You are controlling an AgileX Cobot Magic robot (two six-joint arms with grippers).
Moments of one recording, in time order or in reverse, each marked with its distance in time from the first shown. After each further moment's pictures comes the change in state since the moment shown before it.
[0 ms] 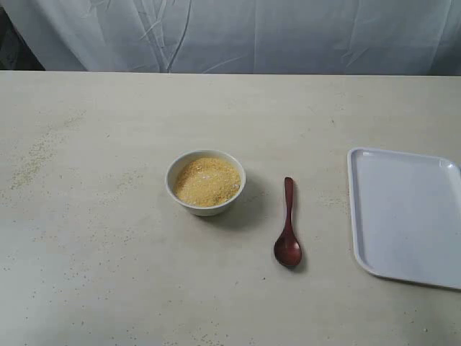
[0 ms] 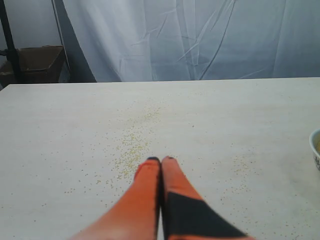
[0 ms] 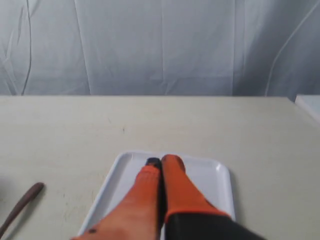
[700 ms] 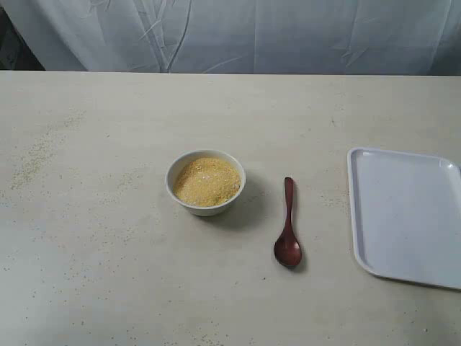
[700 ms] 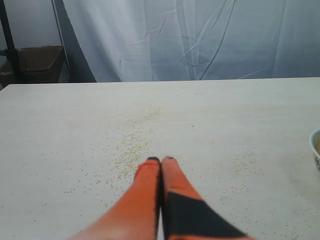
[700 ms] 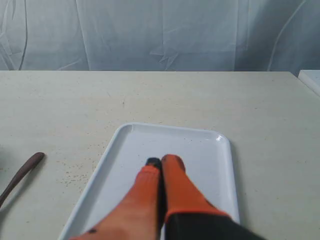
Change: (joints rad) left arm 0.000 0.000 0.000 0.000 0.000 0.000; right arm 0.000 0.000 -0.002 0.000 0.102 0.000
